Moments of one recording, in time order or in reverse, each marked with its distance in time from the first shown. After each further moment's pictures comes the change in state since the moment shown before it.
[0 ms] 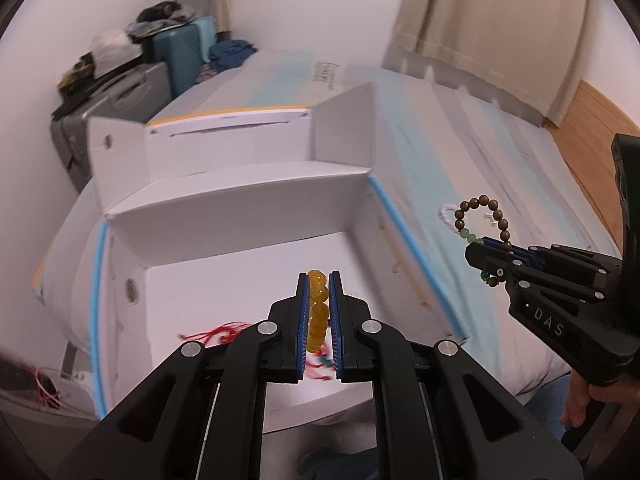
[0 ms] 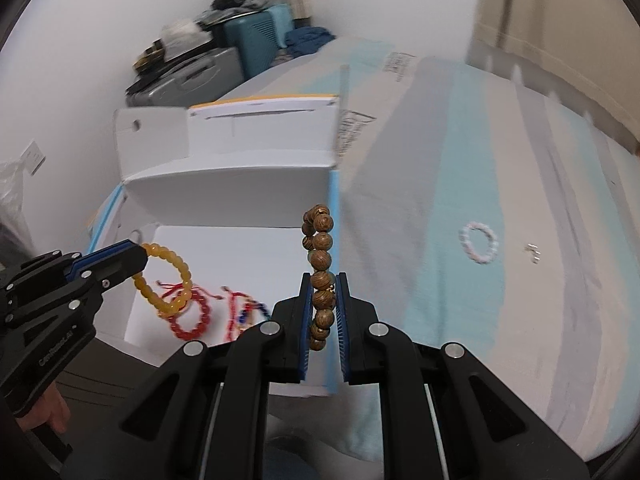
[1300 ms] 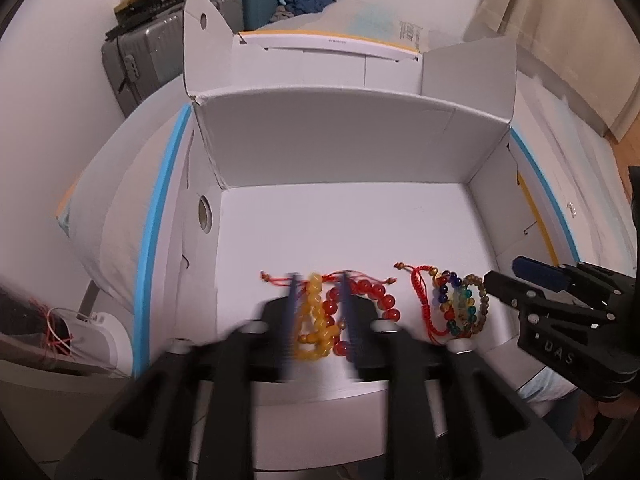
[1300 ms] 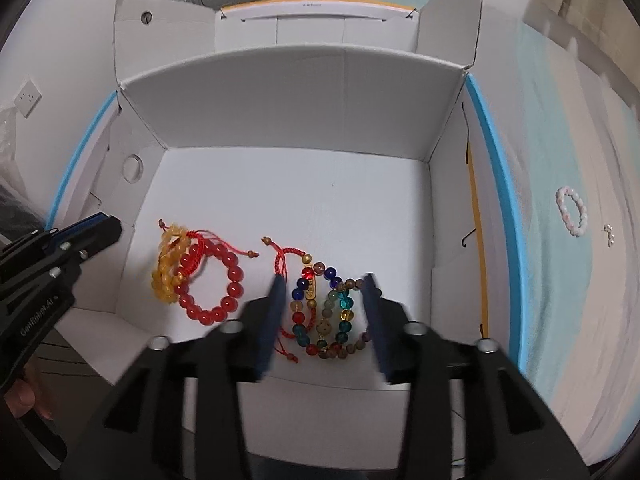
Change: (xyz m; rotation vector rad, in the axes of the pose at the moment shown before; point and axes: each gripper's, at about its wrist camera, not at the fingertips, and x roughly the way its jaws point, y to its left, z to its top) left arm 0.050 0.099 -0.048 -0.149 0.132 0.148; right arm 0.109 0.073 -0.027 -0.066 0.213 0.050
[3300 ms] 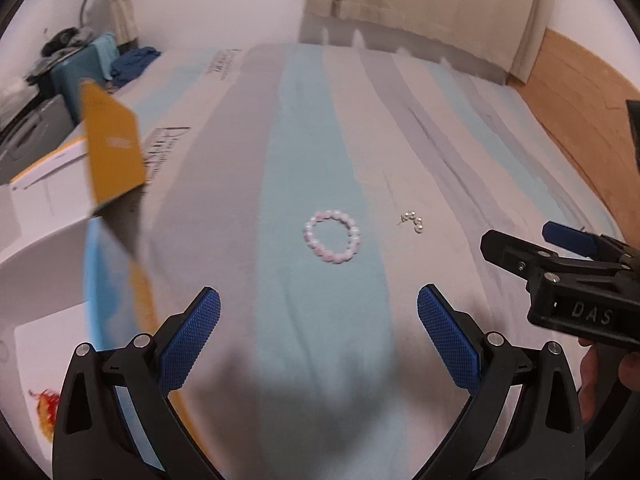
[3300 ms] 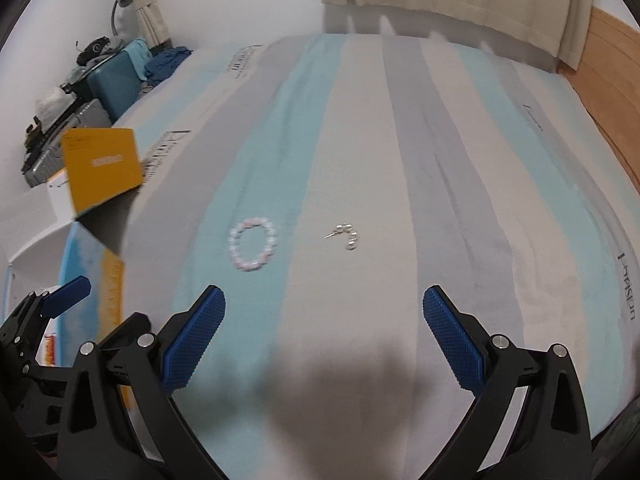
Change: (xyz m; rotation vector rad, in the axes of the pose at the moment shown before) left arm 0.052 -0.376 0.045 0.307 -0.091 -0.223; right arm -0.093 -0.361 -0.040 0.372 -0.206 -0.220
